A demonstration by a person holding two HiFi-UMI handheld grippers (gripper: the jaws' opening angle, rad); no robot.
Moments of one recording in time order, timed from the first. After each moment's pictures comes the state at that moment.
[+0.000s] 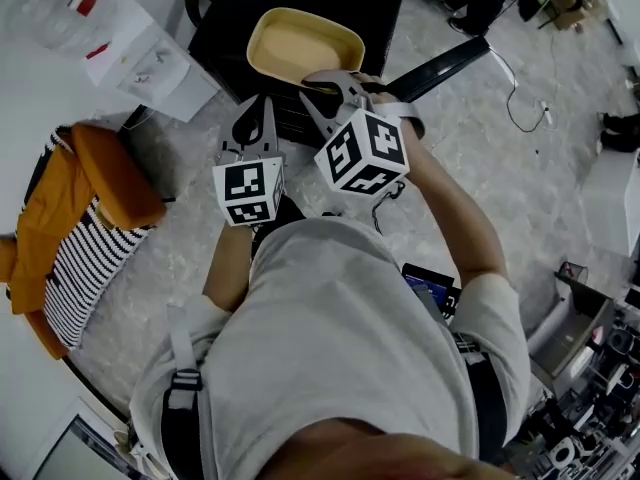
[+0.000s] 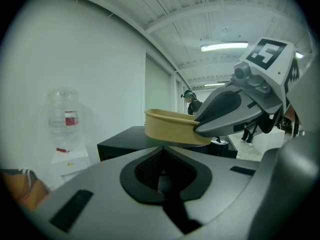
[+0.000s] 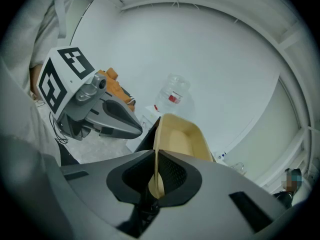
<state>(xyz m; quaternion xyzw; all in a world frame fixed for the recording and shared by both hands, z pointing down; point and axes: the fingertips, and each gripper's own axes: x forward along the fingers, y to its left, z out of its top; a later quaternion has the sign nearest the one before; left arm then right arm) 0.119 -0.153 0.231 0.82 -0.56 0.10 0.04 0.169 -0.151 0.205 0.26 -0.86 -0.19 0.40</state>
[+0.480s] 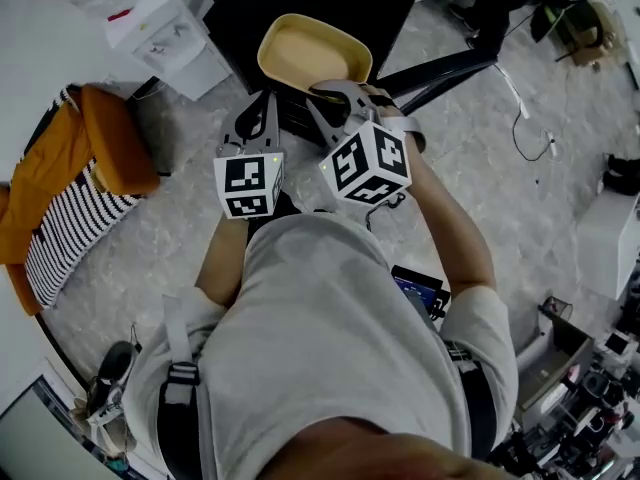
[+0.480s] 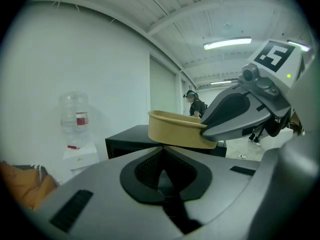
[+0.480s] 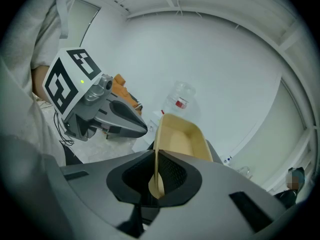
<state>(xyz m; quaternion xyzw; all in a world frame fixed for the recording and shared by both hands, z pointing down) 0.137 -0.112 0.227 0.79 -0.60 0.10 0.04 0.193 -0.102 0.208 0.23 -0.88 -0.19 0.37</state>
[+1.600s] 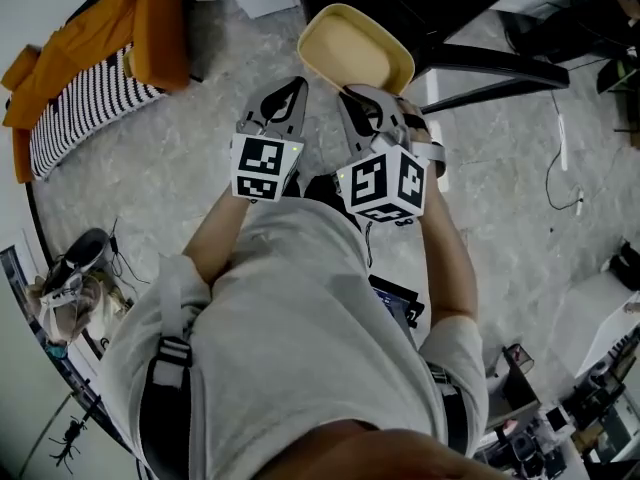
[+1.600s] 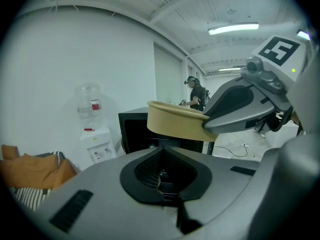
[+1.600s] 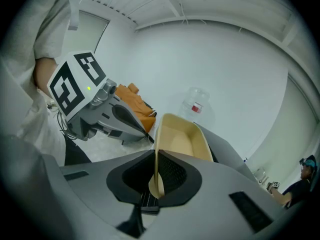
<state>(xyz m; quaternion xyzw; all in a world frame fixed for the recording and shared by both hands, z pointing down) 0.131 -0.001 0.288 0.76 -0.62 0.17 0.09 0.187 0.001 0.255 0.17 -0.91 -0.19 0.34</state>
